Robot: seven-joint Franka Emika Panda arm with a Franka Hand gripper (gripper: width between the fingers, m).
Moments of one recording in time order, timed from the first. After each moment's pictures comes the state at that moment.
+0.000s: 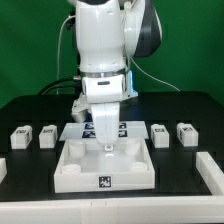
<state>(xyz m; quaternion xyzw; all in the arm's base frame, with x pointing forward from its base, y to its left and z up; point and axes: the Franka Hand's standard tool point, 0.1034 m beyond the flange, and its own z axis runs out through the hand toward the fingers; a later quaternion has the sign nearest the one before) 0.416 -0.016 0.006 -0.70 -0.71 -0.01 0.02</state>
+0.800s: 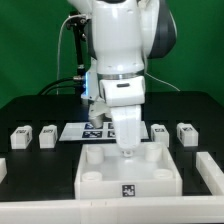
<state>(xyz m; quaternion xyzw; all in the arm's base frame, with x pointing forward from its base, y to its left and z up) 0.454 0.026 0.007 -0.71 -0.71 -0.03 0.02</state>
